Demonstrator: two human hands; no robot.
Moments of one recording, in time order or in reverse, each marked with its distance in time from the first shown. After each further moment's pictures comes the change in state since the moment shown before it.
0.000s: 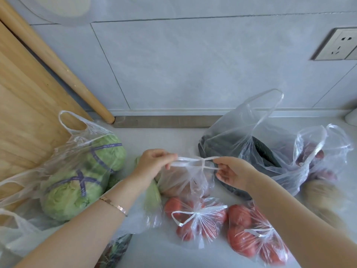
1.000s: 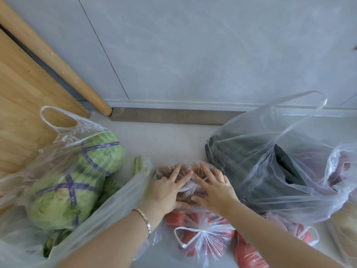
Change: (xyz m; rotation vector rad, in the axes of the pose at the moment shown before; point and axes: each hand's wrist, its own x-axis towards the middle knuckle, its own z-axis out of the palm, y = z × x) left_hand 0.028 -0.096 0.029 1.438 -0.477 0.146; right_hand 0.086 0.066 0.007 -1.843 0.062 -0.494
